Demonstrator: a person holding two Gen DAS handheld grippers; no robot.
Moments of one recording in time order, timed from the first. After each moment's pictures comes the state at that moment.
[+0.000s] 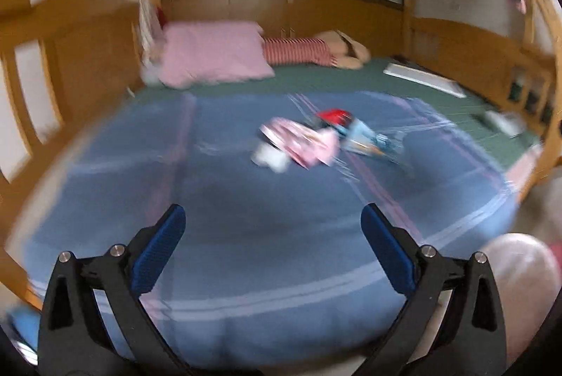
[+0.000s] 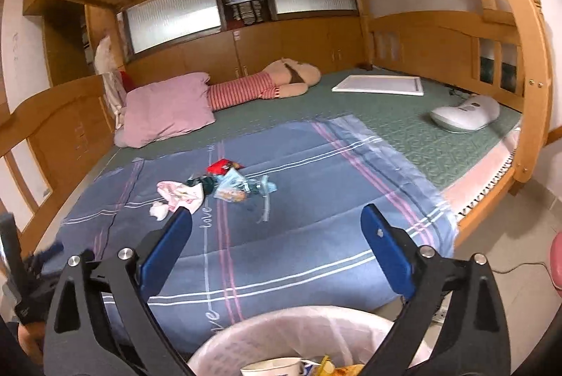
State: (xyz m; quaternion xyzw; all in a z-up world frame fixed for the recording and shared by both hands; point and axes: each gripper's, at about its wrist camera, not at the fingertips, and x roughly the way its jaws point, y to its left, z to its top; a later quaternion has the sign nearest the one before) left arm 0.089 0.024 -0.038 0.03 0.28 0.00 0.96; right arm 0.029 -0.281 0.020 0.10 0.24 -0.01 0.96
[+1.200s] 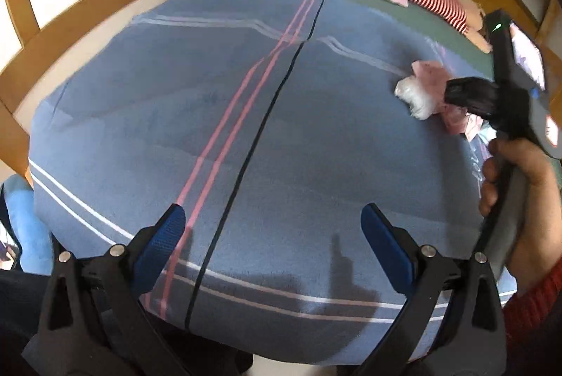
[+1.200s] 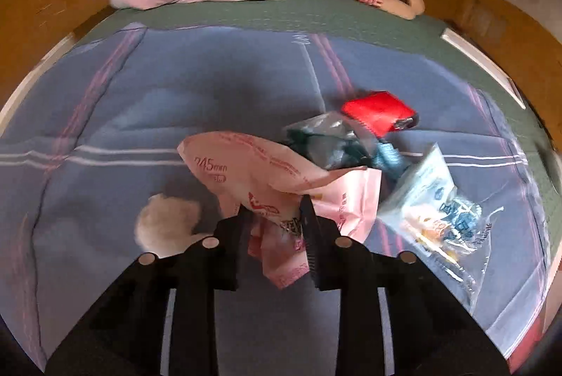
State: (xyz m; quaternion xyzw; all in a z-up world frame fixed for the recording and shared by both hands) left arm 0.155 0.121 -0.119 -0.14 0.47 0.18 0.85; right arm 0.356 -0.039 -0.127 -0.06 0.45 0.03 0.89
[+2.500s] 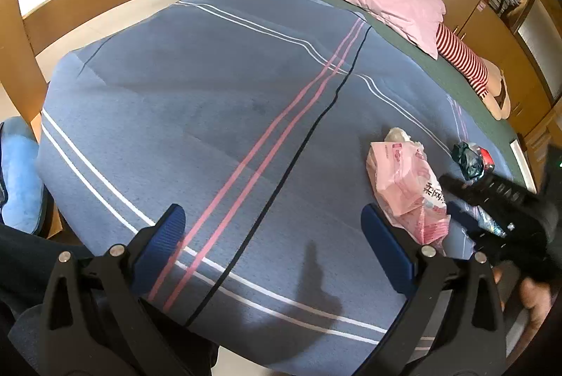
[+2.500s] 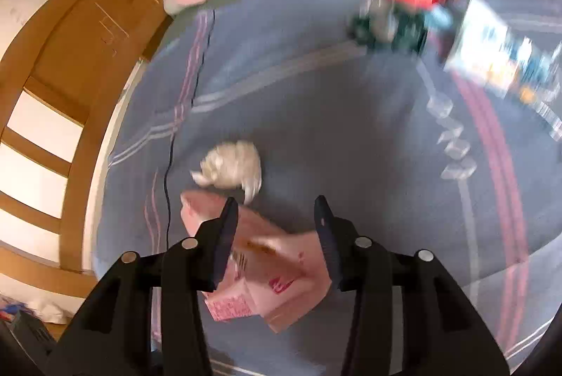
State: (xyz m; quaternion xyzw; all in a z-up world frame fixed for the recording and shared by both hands) left arm 0.128 0.156 -0.107 -0.25 0.41 0.23 0.84; right arm 0.287 -0.058 -0.133 0.18 0.55 0.19 0.80
